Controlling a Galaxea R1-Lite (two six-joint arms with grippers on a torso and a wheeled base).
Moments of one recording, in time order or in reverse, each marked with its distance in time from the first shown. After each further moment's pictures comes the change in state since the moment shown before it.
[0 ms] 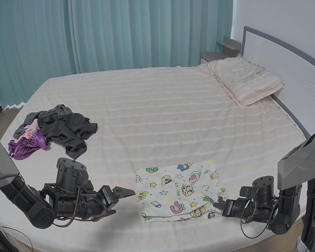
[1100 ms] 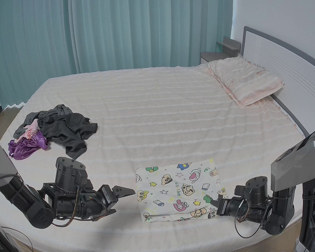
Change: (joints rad) left arm 0.000 -0.012 0.000 0.001 -0.001 -0.001; right arm 0.032 0.044 -0.066 0.000 -0.073 -0.040
